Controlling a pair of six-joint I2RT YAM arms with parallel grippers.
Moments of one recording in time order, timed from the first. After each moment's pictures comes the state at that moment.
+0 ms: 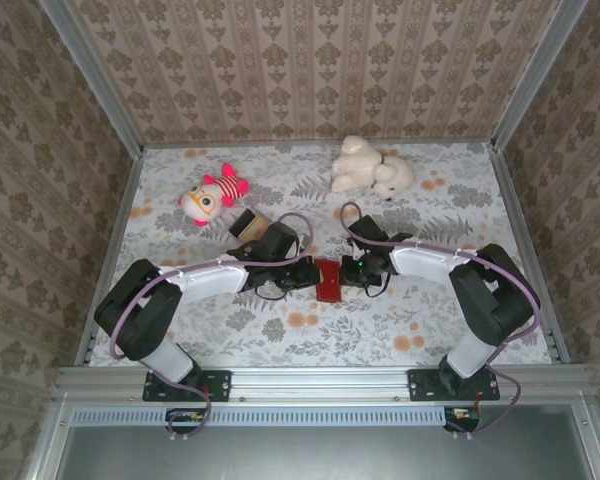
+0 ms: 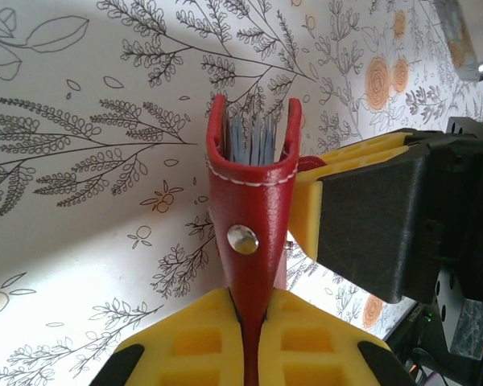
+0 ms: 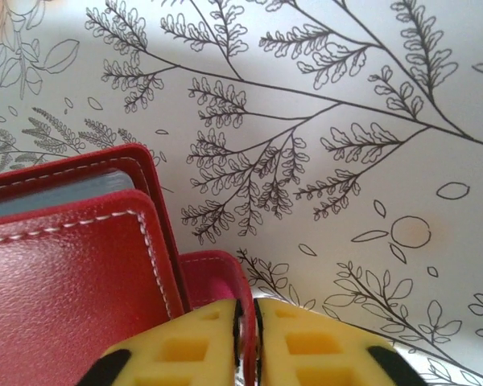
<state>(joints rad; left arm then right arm) -0.80 1.58 0.81 -0.10 0.43 -0.84 0.54 1.66 0.89 -0.43 -0.25 0.63</state>
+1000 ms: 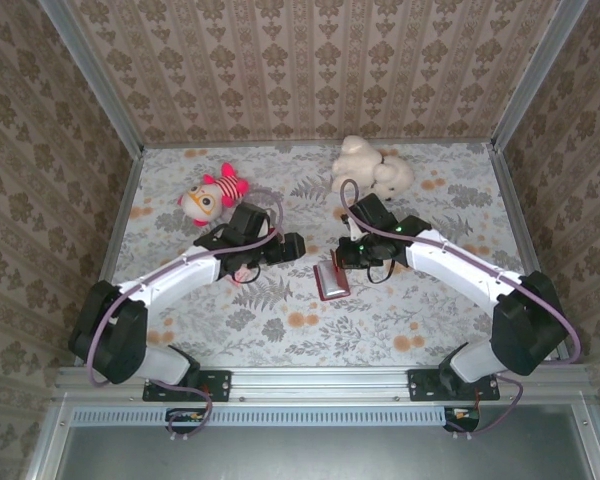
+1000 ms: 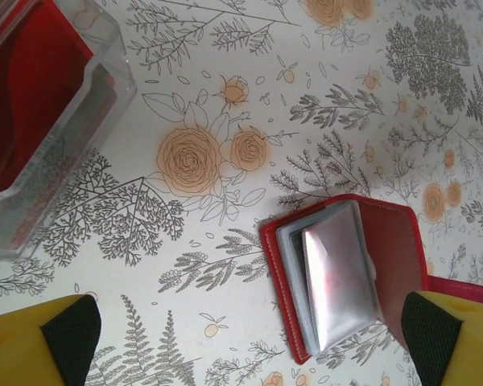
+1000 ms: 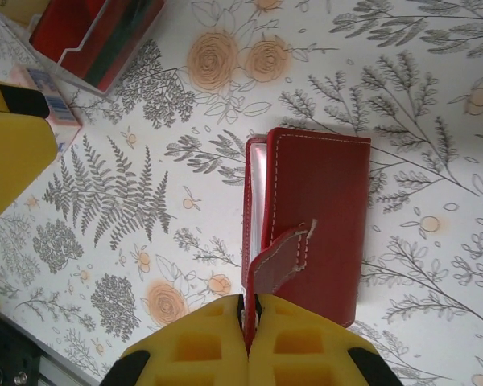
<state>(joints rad) -0.62 1.41 0.86 -0.32 0.23 -0.67 0.59 1.47 1.09 -0.66 -0.21 0.53</state>
